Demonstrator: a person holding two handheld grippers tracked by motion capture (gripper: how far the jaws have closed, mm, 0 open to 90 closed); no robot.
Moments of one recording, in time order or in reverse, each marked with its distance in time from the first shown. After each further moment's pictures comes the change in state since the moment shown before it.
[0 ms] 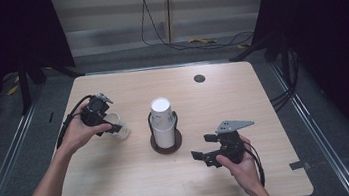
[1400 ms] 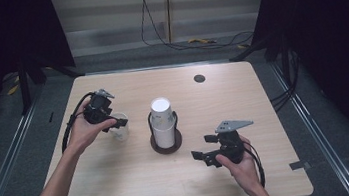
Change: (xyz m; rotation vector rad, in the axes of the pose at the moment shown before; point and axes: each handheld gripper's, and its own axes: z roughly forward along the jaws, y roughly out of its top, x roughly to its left) left arm -0.006 0.008 -0.004 -0.145 -0.009 -0.061; right arm -0.002 -0.001 0.001 0.017 -0.009 0.020
